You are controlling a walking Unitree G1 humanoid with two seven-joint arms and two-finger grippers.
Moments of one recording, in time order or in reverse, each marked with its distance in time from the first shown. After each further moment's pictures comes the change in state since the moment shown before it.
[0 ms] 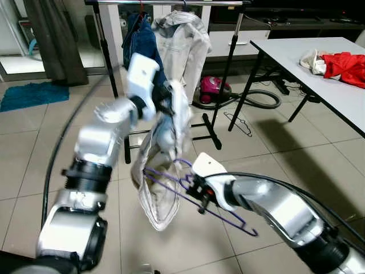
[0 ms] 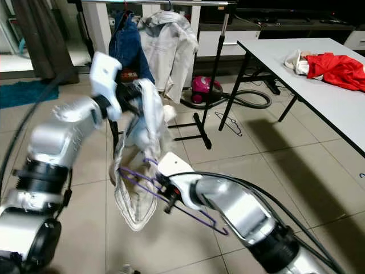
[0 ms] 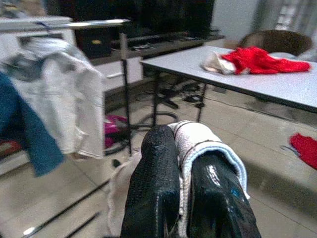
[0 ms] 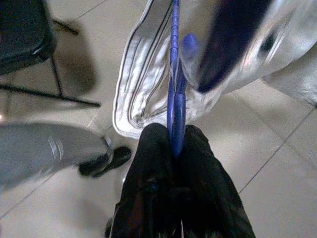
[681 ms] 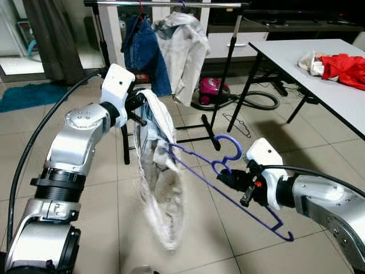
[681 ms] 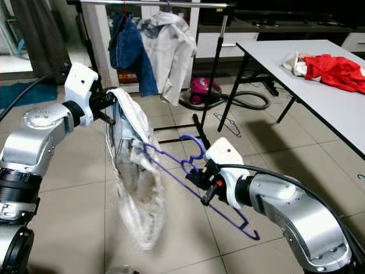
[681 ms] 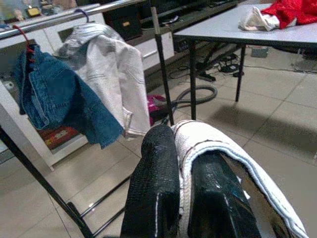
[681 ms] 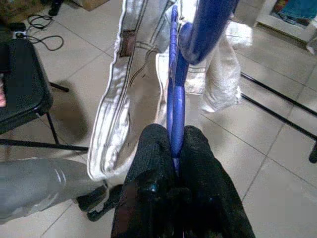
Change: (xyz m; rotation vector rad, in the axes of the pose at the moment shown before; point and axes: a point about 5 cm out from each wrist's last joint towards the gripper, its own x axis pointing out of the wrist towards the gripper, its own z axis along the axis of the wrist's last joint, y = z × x) left arm -0.032 0.033 -0.021 0.180 0.108 0.084; right arm -0.084 -0.013 -0.006 0.123 -0.227 -0.105
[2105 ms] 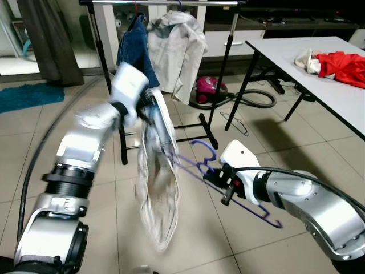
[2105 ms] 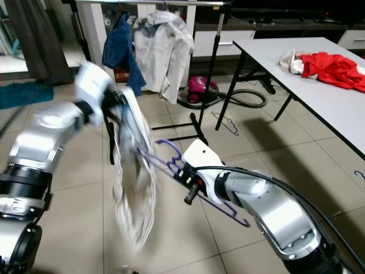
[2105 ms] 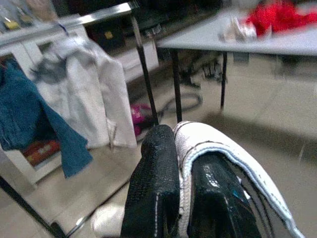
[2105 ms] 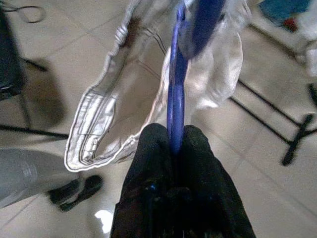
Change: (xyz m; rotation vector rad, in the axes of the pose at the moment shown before) left arm 0.008 -0.005 0.010 -0.002 -0.058 -0.045; right arm 0.033 0.005 0.007 -0.150 0.050 -0.055
